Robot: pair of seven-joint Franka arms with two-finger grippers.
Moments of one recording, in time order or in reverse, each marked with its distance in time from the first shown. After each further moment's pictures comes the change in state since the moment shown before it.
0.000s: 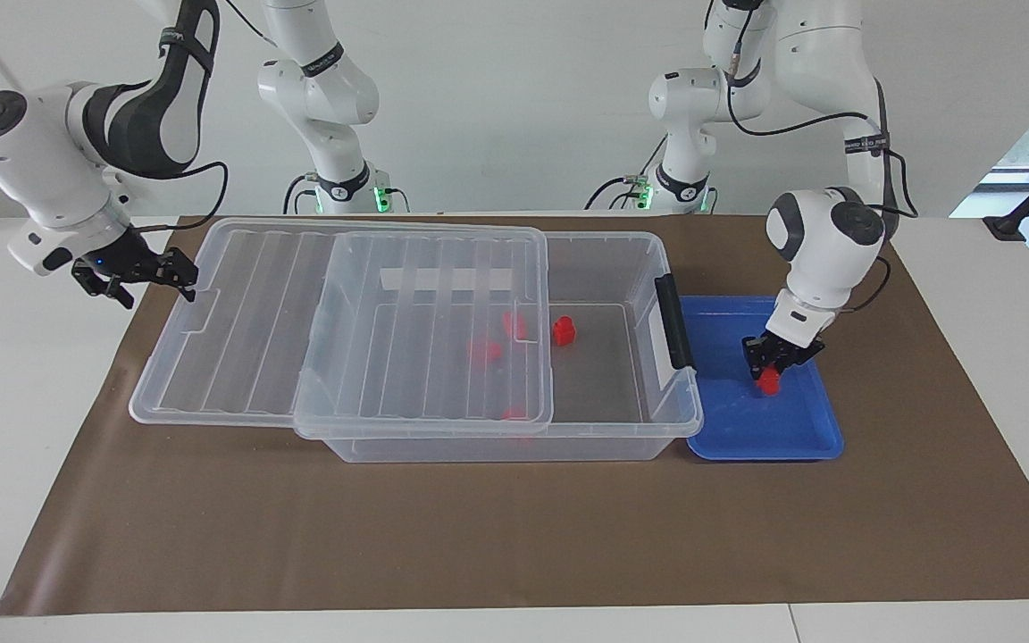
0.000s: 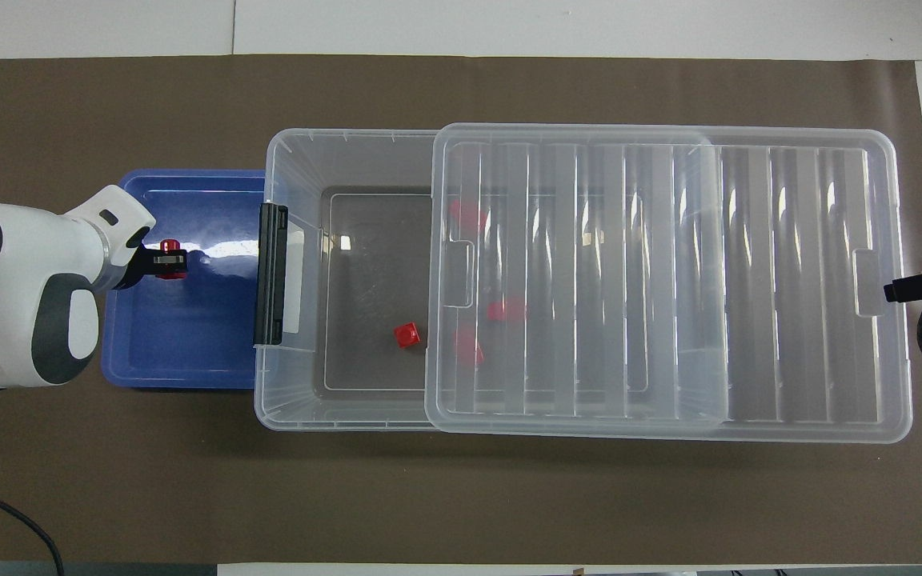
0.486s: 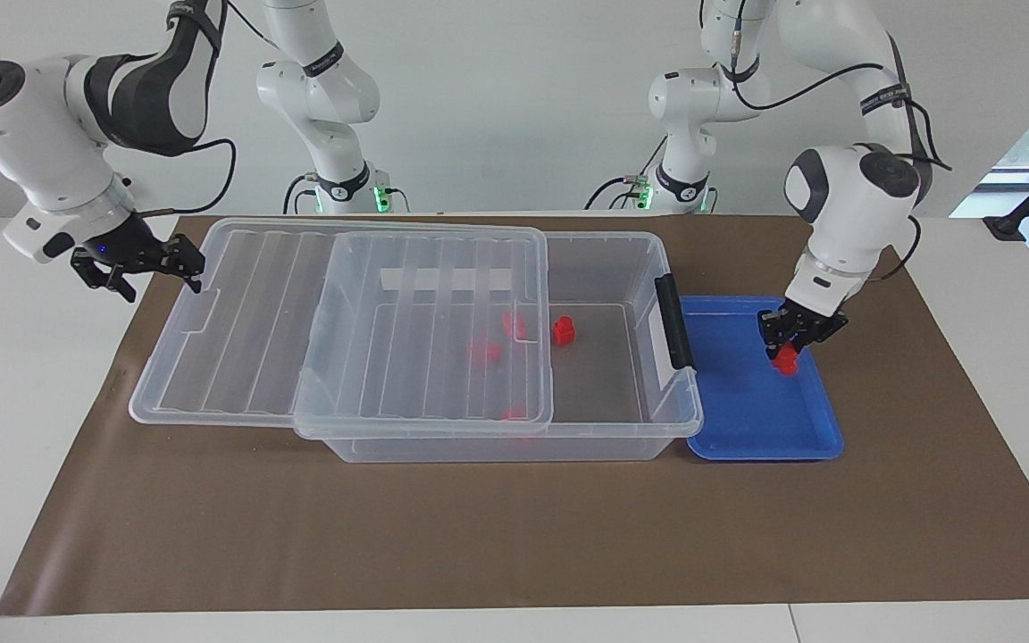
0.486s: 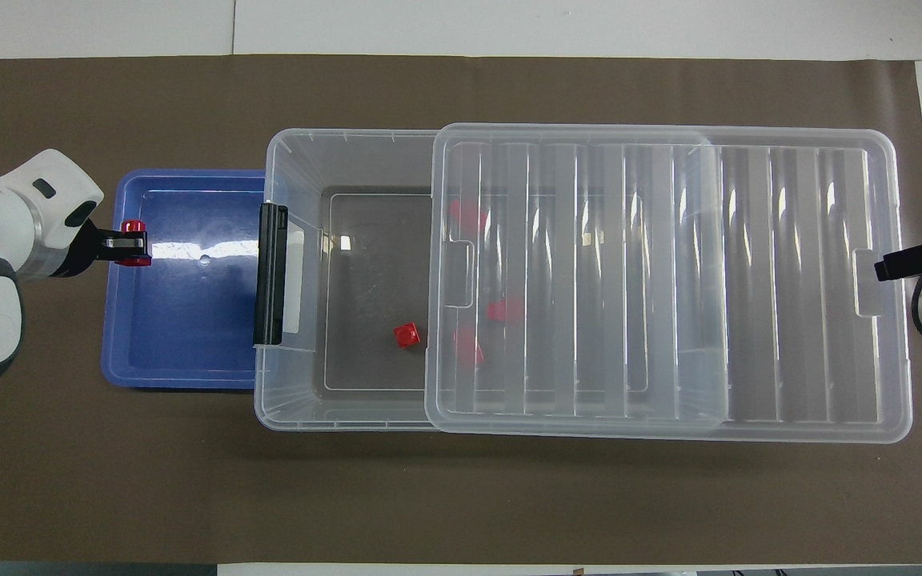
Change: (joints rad) left arm -0.017 -0.195 -0.044 0.146 0.000 -0.325 0.006; right arm 0.154 0.002 0.006 0.241 0.000 -0.269 0.198
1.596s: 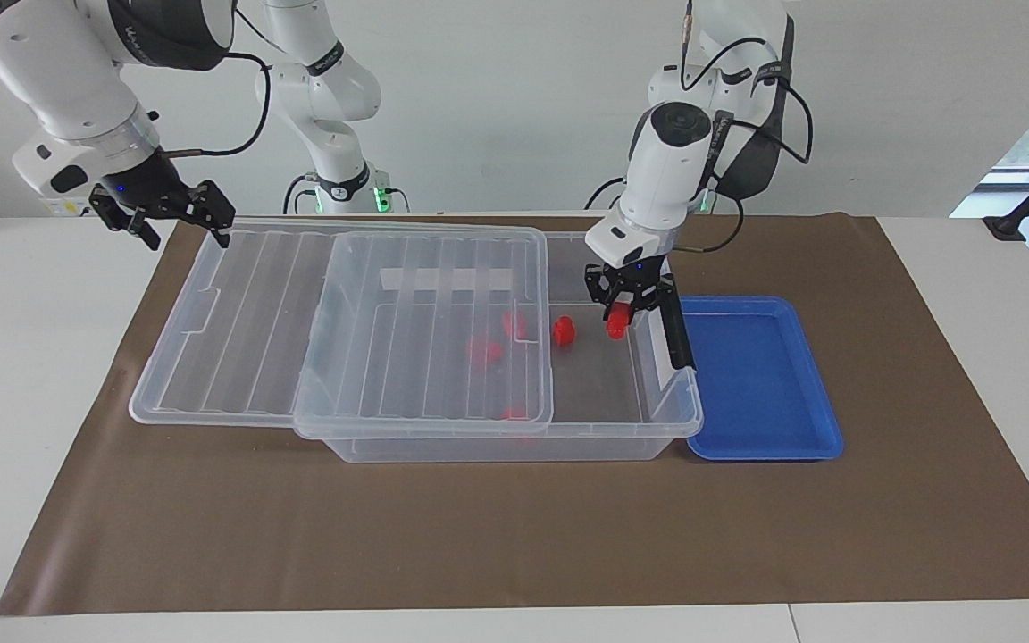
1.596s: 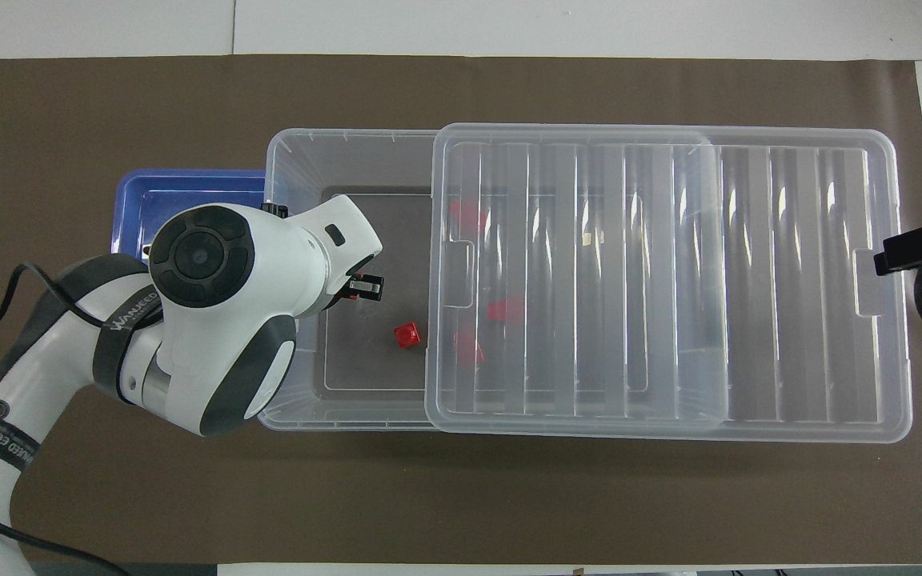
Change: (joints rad) left arm -0.304 0.175 -0.131 0.045 0.000 0.093 -0.266; right arm 0.030 -0.009 0.004 0.089 -0.001 -0.115 0.115
